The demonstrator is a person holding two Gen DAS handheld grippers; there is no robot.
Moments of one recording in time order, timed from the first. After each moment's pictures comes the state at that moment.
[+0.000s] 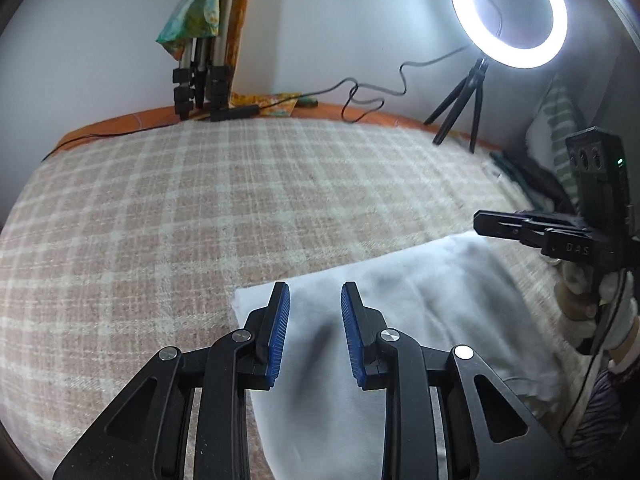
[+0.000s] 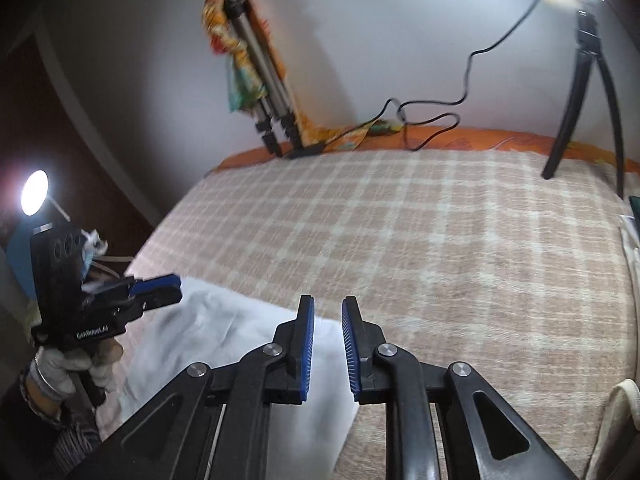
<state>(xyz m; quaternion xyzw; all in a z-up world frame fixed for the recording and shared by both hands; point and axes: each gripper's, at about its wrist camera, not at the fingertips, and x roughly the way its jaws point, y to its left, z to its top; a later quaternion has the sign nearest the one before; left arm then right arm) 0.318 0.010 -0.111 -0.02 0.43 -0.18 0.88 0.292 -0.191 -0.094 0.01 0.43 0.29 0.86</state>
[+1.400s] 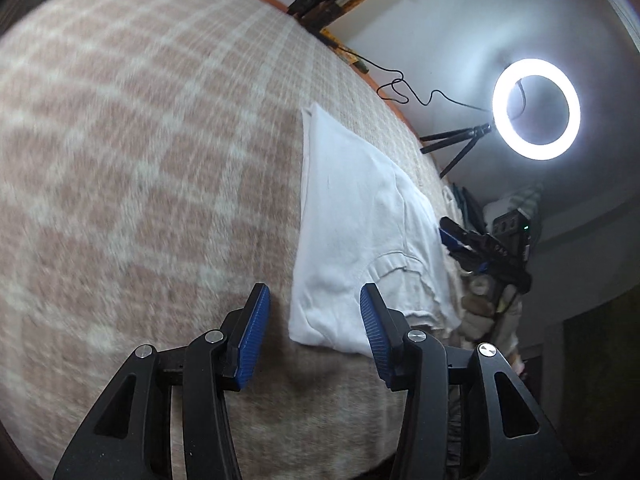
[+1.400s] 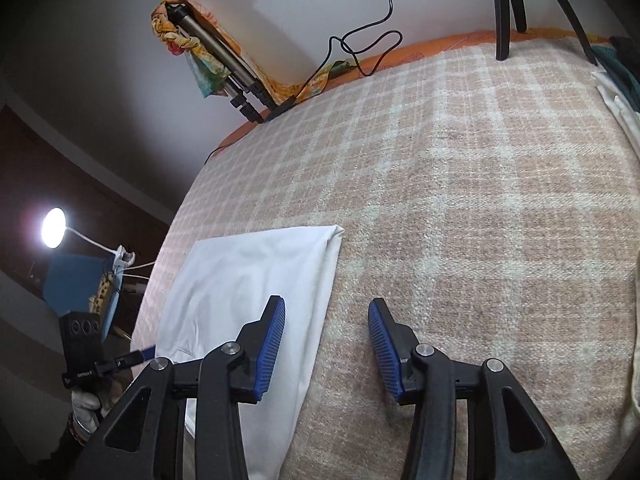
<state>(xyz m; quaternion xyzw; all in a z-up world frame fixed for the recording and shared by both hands) 0.185 0.107 -0.142 -0.34 0.50 -0.20 0.77 0.275 -0.250 -0.129 0.17 0.50 0.29 0.80</state>
